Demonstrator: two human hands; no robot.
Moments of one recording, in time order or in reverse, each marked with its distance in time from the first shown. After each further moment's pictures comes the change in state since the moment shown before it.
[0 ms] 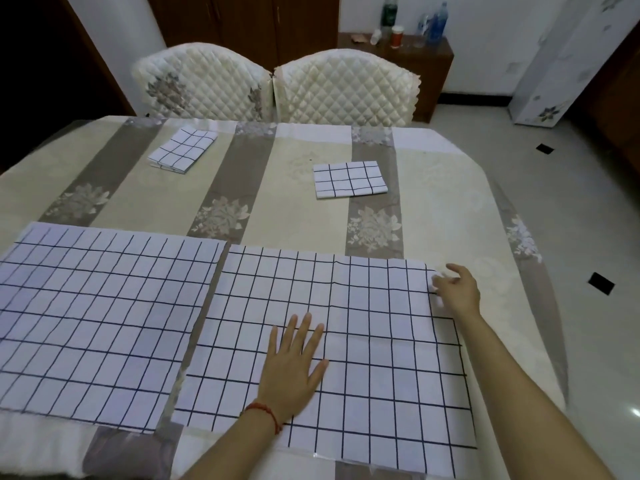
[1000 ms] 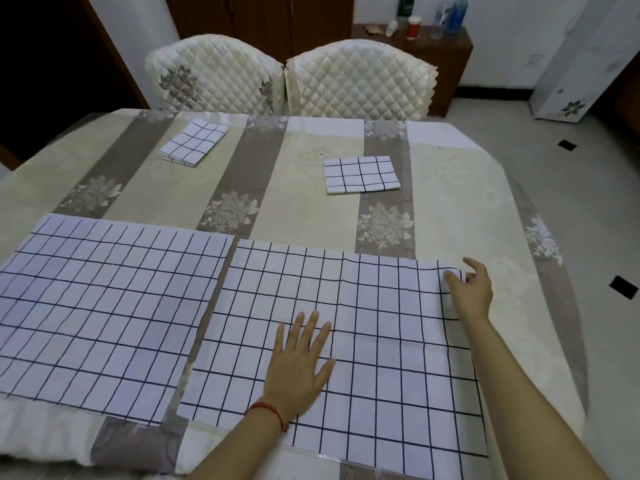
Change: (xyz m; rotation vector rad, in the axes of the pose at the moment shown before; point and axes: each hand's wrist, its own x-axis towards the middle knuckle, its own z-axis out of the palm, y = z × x) left_hand 0.000 0.003 -0.004 -0.001 -0.045 -0.033; right_hand -0.002 -0.003 0.007 0.035 0.081 -0.117
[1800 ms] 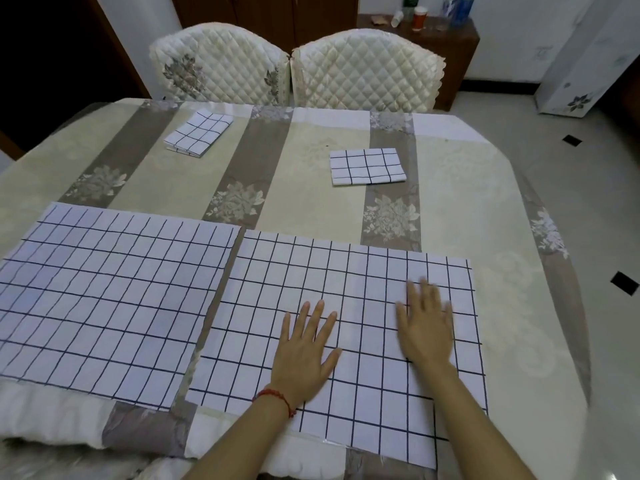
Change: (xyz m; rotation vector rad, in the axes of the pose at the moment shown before) left_hand 0.000 0.000 -0.002 -0.009 0.003 0.001; right_hand -0.080 0.052 0.049 -0.851 -0.169 -0.406
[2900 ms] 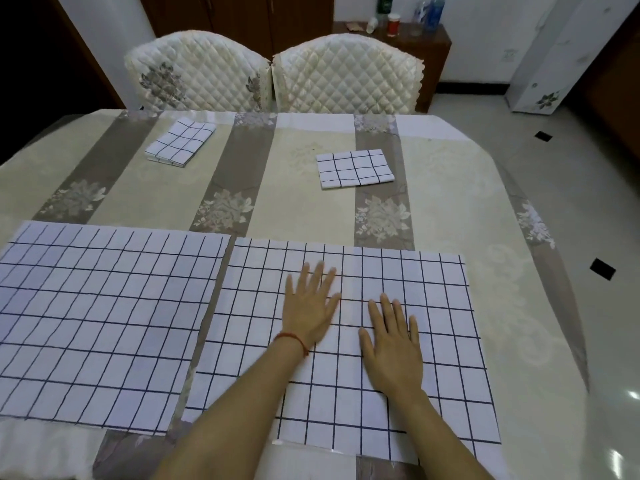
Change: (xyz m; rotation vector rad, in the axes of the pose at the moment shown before) left_hand 0.088 -0.010 -0.020 -0.069 -0.095 -0.007; right_hand -0.045 -0.044 0.023 -0.037 0.045 -0.091
